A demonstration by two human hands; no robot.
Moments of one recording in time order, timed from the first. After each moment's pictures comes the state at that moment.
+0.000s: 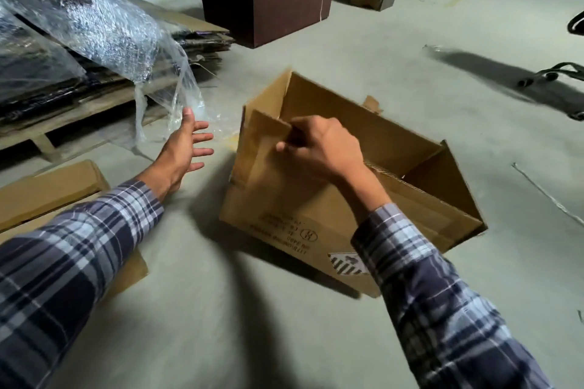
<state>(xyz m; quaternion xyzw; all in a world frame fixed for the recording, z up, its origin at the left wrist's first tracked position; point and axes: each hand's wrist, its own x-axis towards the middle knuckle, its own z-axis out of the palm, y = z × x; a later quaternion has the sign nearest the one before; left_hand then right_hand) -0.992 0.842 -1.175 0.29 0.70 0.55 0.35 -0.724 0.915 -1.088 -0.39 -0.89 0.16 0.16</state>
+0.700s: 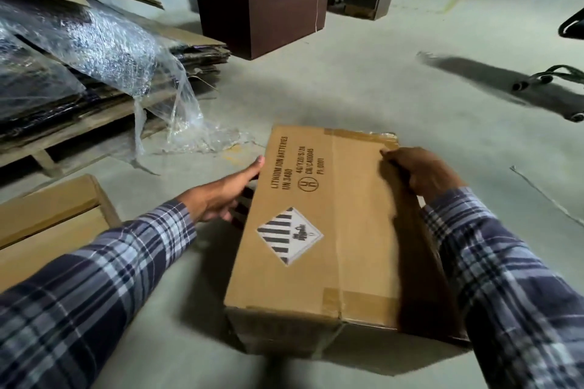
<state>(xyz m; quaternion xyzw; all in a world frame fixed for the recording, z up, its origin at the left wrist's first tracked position) -0.926 0.855 -1.191 0.35 0.68 0.30 0.57 -0.612 1.045 -1.140 -0.65 -0.47 0.55 0.21</state>
